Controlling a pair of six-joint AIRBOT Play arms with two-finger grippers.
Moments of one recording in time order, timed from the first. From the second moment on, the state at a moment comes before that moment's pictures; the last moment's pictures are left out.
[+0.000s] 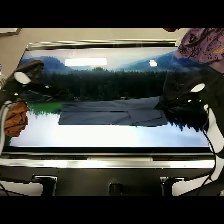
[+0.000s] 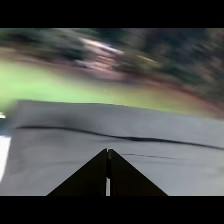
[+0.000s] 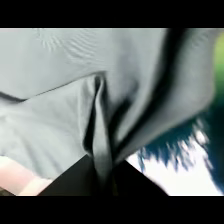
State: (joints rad) left arm 0.02 -1.64 1.47 1.10 -1.09 -1.66; right arm -0.24 -1.73 1.40 -0.93 1.31 1.32
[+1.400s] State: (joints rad) left arm -0.73 -2.32 2.07 0.47 -0.69 -1.95; right arm -0.23 -1.44 1.89 -1.30 1.65 1.63
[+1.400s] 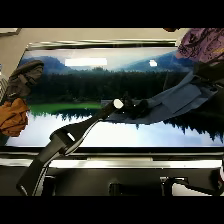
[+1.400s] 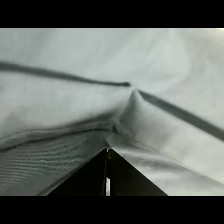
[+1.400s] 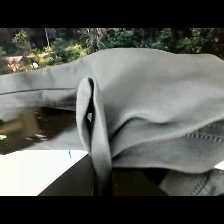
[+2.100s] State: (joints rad) left arm -0.14 -1.81 2.07 1.03 -1.29 -1.92; right arm 0.29 -1.60 1.89 -1.40 1.59 1.84
